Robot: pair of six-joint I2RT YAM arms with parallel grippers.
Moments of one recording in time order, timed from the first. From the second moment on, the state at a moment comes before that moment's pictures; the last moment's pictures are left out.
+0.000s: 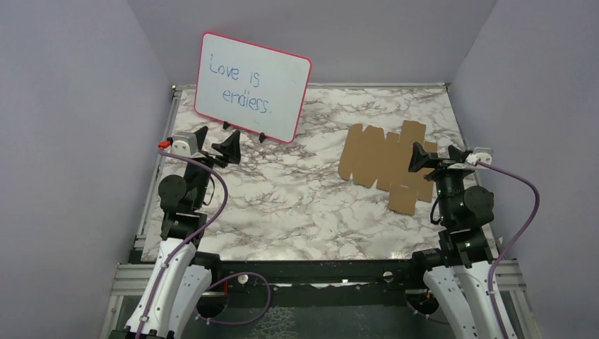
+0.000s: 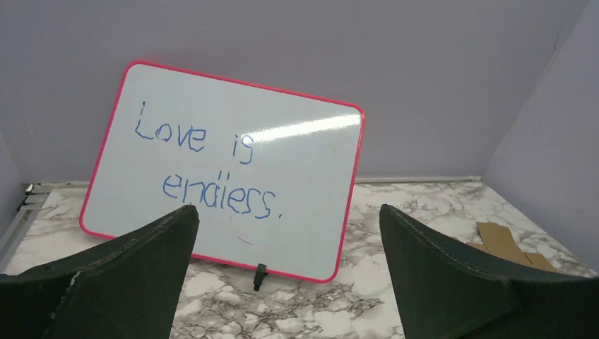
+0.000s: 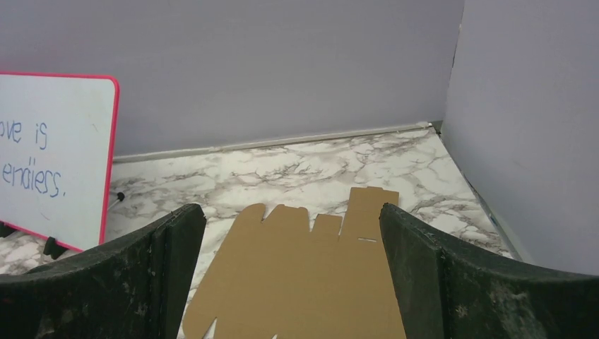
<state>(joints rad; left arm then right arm) -0.14 0.61 0.51 0.42 0.10 -0.24 0.15 0.40 0.57 0.01 0.19 0.07</state>
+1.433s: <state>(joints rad) -0.22 0.67 0.58 0.11 0.14 -0.16 0.15 1.51 0.94 0.00 0.06 0.31</state>
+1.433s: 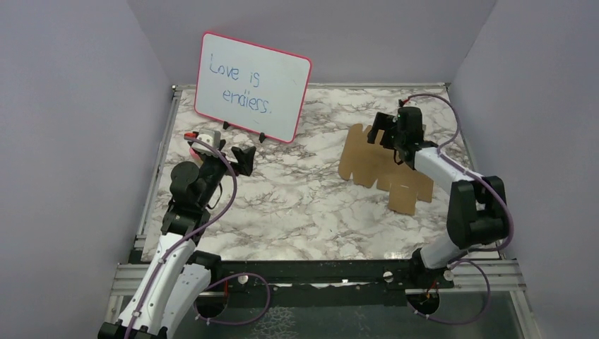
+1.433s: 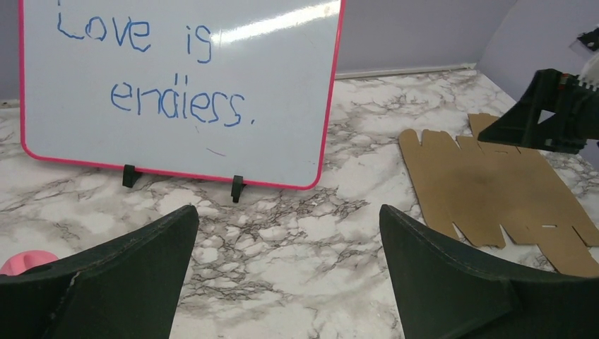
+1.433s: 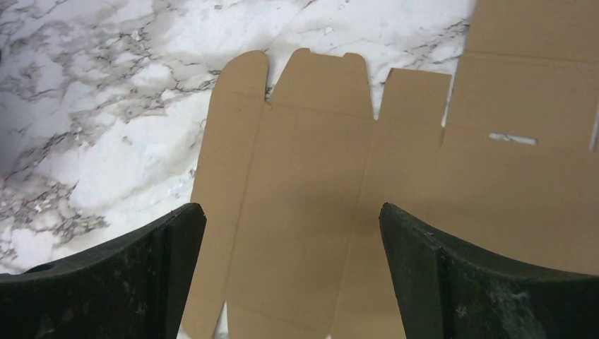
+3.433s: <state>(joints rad) -0.21 0.80 0.61 0.07 0.07 -0.16 0.53 1.62 1.08 -0.22 -0.16 0.13</state>
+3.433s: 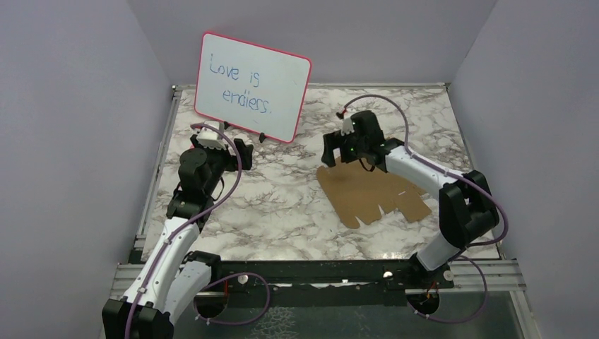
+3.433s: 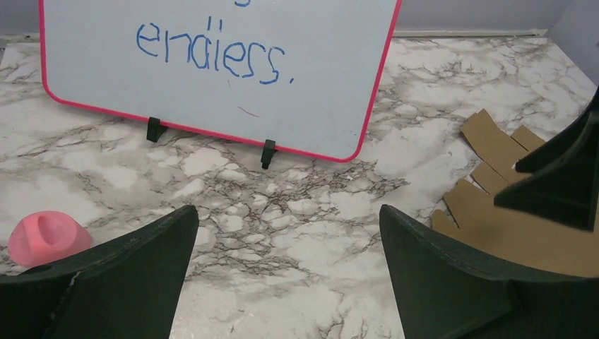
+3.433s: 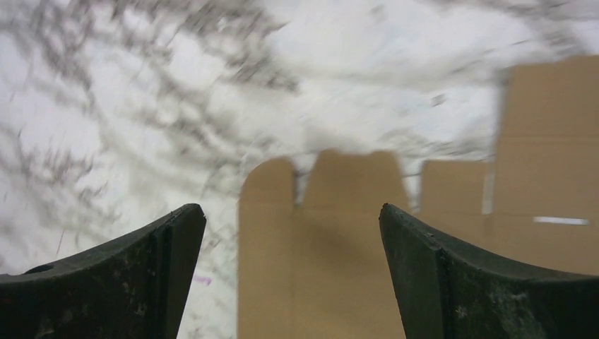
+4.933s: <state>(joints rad) -0.23 0.83 0.62 0.06 0.17 -0.15 0.57 1.88 1.12 -0.03 -0.24 0.10</state>
